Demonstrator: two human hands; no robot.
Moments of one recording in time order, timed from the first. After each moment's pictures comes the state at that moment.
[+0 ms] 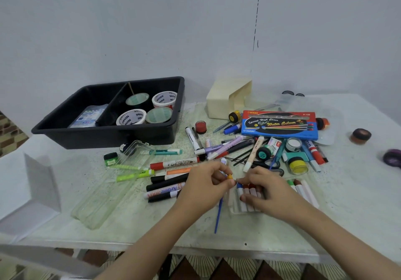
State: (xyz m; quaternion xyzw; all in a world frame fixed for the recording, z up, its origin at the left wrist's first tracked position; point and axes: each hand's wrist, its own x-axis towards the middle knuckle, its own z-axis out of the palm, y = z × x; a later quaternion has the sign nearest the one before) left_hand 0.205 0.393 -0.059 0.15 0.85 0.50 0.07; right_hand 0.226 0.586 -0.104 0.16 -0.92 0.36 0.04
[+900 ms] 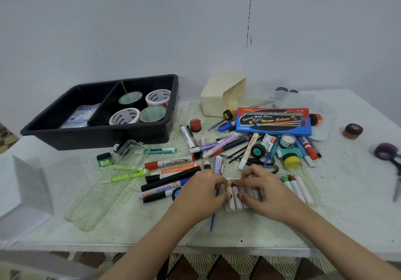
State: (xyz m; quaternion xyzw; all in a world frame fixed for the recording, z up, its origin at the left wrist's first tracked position) left_hand 0.204 0.393 -0.070 0.27 0.93 0.24 0.05; right_hand 0.236 0.583 -0.102 0.17 -0.92 0.34 0.05
